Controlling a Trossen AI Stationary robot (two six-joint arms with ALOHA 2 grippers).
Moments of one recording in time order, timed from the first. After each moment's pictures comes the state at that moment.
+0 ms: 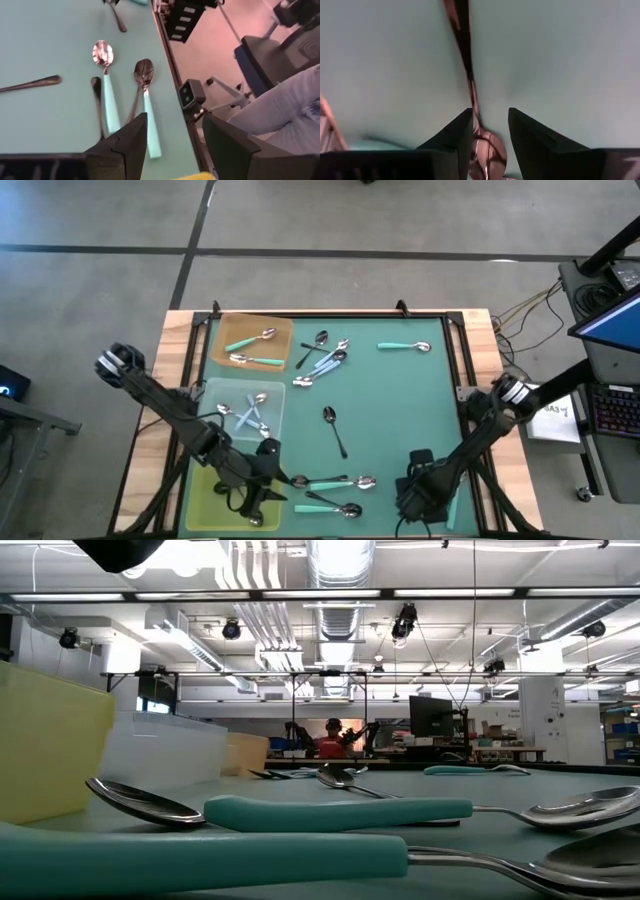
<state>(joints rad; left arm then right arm) -0.68 1.44 0.92 -0.03 -0.20 -0.55 0.81 1.83 1.17 -0.99 -0.21 0.68</state>
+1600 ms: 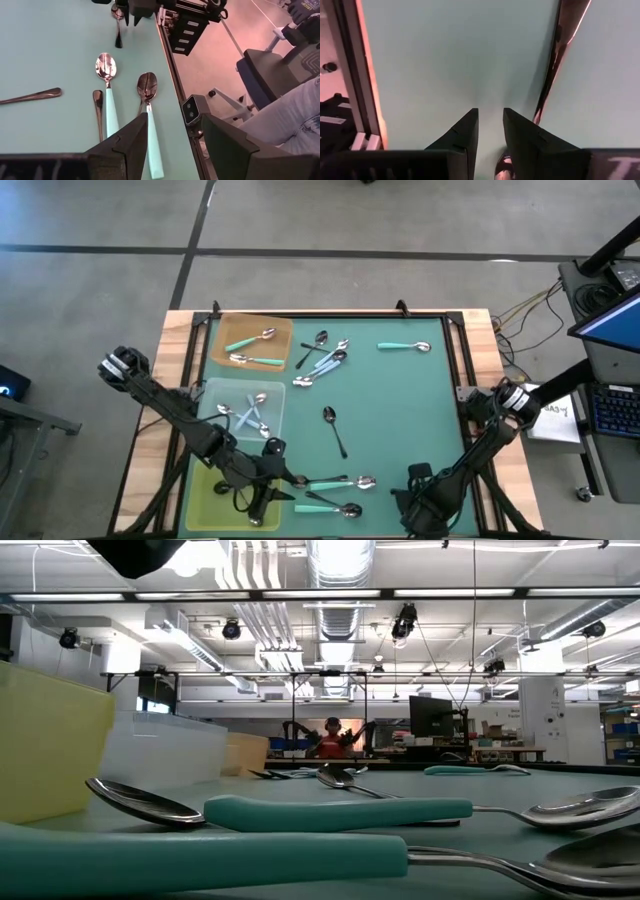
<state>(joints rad) -0.67 1.49 0.92 0.06 -0.23 -0.55 0.88 1.87 1.21 -0.85 -0.18 0.75</state>
